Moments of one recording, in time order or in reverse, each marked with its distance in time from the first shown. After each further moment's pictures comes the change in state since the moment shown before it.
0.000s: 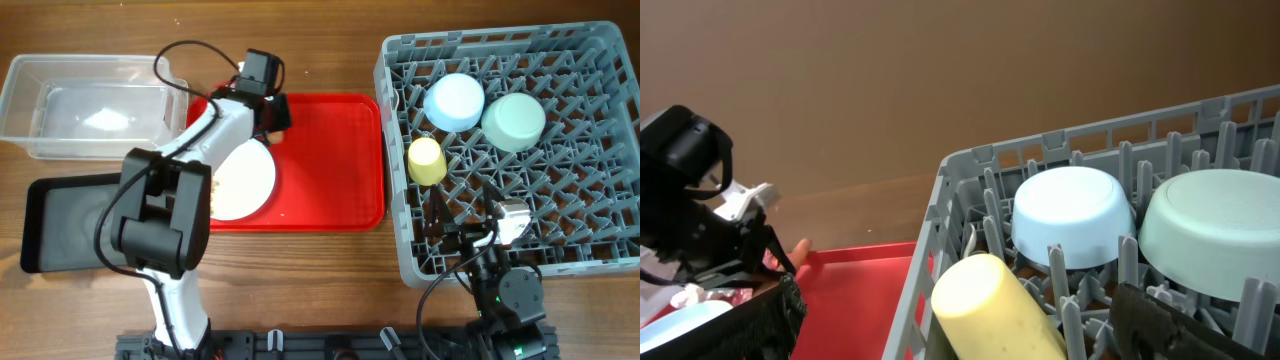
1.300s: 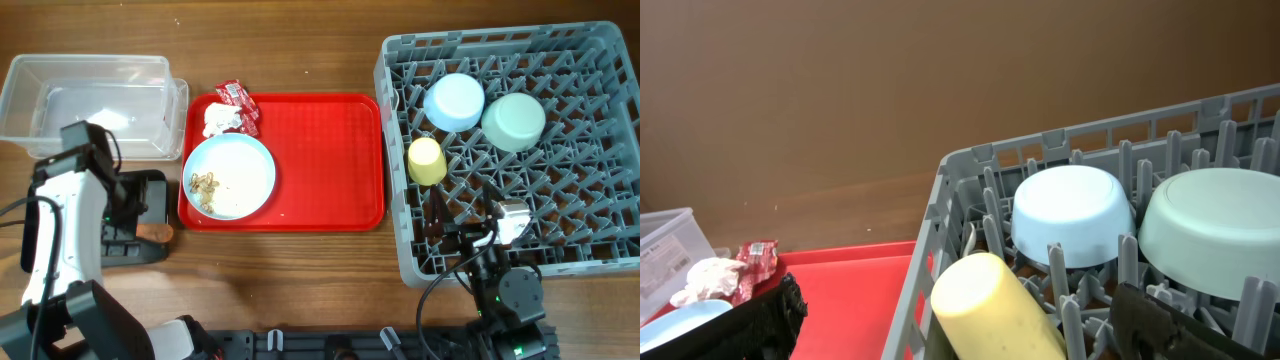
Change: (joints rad) left arm 0.670 -0.556 -0.344 -0.659 -0.113 -0.783; right arm 0.000 0.003 0.000 0.000 0.000 0.000
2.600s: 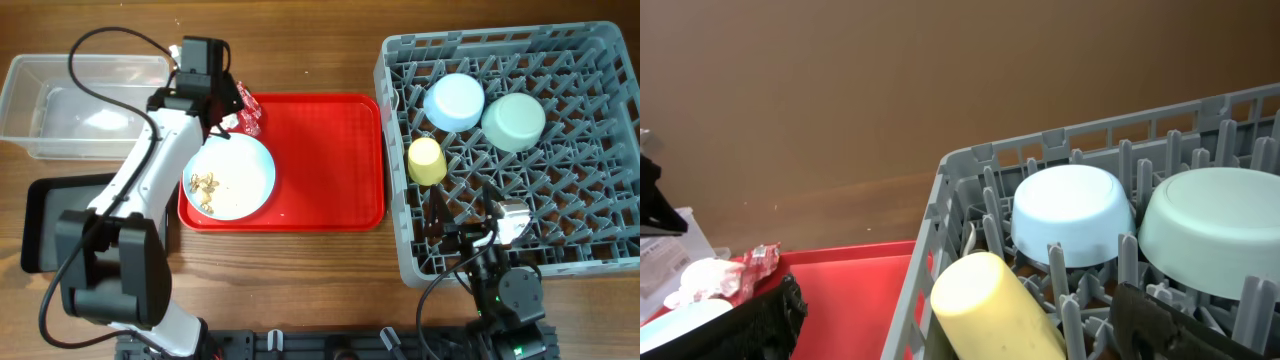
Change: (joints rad) left arm -0.507 0.274 0.272 0.597 -0.034 0.736; right arm 0.000 0.000 -0.001 0.000 0.000 0.000
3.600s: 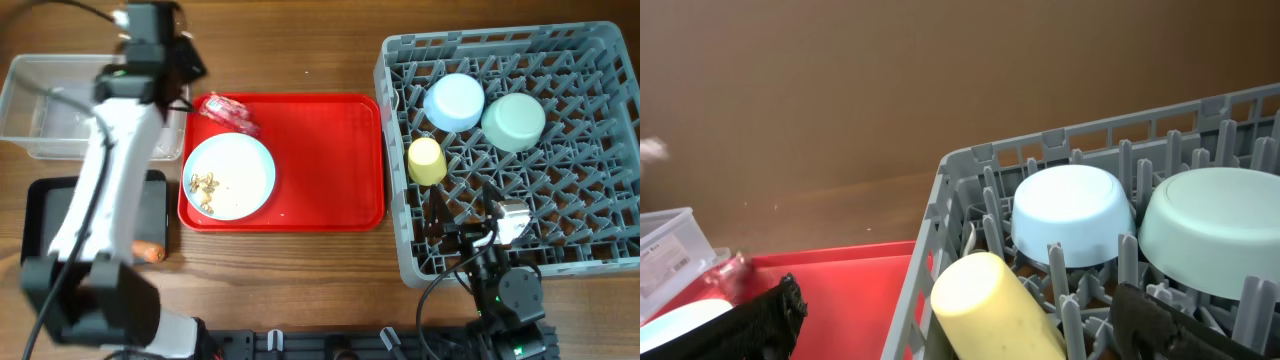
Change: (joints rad) left arm 0.114 -0.099 0.229 -0.167 -0.052 0.004; right arm 0.000 0.000 0.000 0.000 0.000 0.000
